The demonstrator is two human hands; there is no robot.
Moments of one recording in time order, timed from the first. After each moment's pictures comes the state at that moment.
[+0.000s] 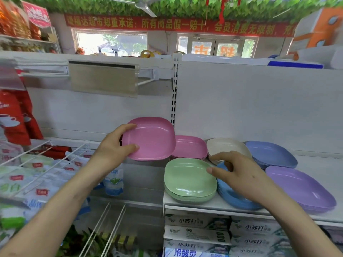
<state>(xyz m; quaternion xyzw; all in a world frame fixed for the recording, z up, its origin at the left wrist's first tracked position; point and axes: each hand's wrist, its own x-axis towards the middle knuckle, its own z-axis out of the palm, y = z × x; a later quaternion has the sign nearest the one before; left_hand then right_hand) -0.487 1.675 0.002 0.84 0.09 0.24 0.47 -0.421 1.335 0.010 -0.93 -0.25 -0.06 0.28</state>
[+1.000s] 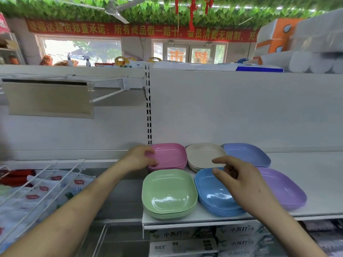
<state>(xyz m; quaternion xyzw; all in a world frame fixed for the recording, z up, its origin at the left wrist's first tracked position) -0.338 1.628 -0.029 0.95 0.06 0.06 0.31 -0.418 1.293 -0.008 -0.88 -0.19 -0.16 0.41</state>
